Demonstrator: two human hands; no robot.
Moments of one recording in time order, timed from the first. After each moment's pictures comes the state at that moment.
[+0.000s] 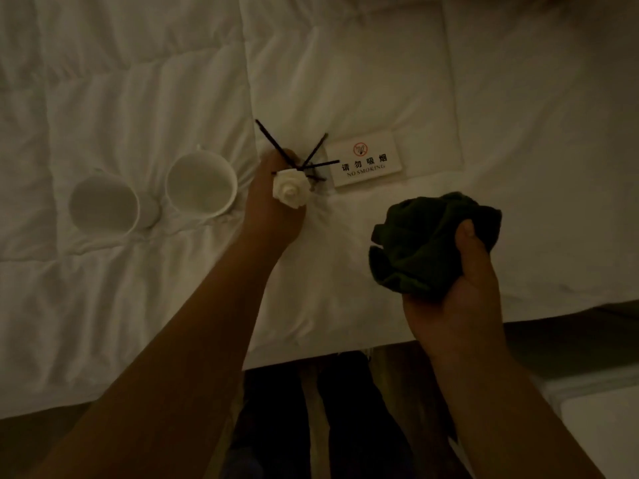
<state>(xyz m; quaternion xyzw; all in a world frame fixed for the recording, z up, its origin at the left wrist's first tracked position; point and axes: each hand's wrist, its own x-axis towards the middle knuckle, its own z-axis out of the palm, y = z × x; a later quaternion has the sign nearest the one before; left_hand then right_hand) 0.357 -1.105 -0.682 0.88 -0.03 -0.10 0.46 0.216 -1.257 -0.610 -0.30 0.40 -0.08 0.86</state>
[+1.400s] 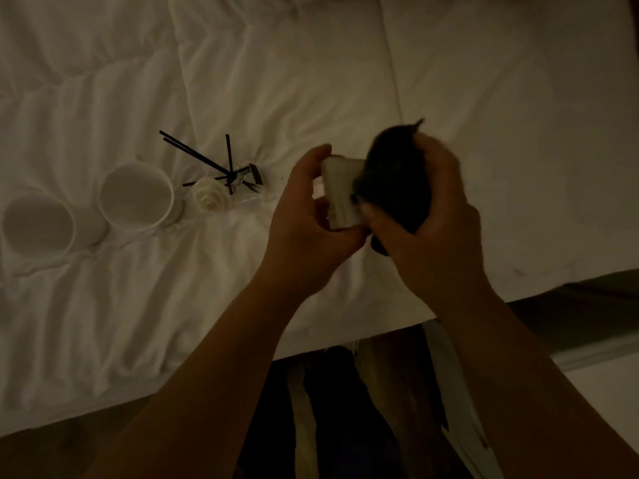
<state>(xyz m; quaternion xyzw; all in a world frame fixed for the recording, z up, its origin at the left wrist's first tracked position) 0.289 -1.189 -0.627 0.72 -0.11 -0.21 0.65 0.234 -1.327 -0.598 -0.81 0.22 -0.06 0.54</state>
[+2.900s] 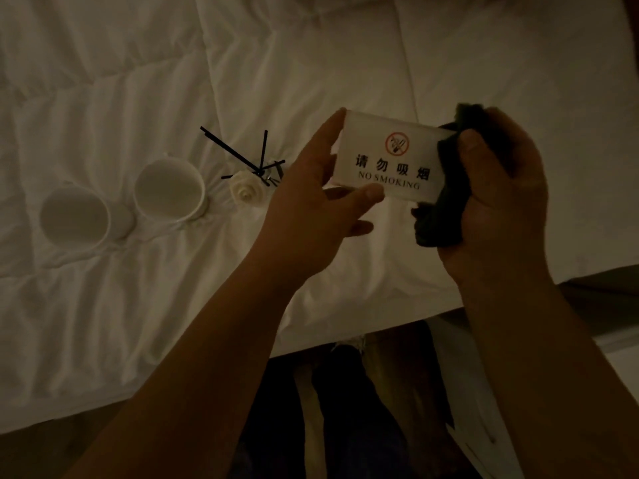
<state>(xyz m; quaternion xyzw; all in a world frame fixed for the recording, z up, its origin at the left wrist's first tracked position) 0.311 -1.162 -0.577 0.67 -0.05 -0.33 0.66 0.253 -1.316 -0.566 -0.51 0.37 -0.18 0.76</state>
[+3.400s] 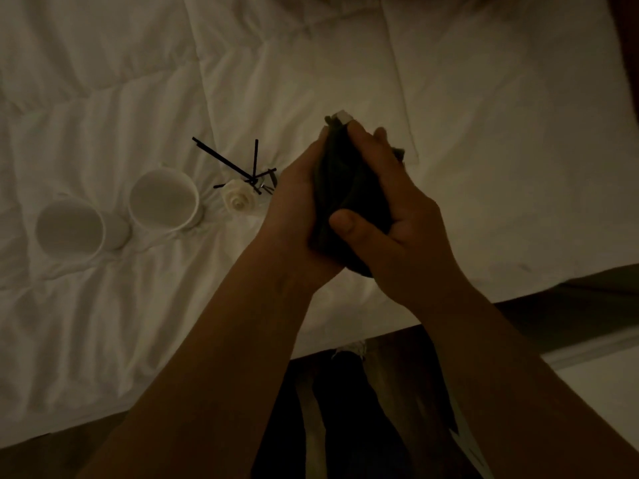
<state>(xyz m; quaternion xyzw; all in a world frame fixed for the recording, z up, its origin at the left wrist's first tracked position) 0.317 -1.184 -0.561 0.27 0.22 -0.47 0.81 0.249 -1.279 -0.562 -0.81 0.10 0.00 0.58</state>
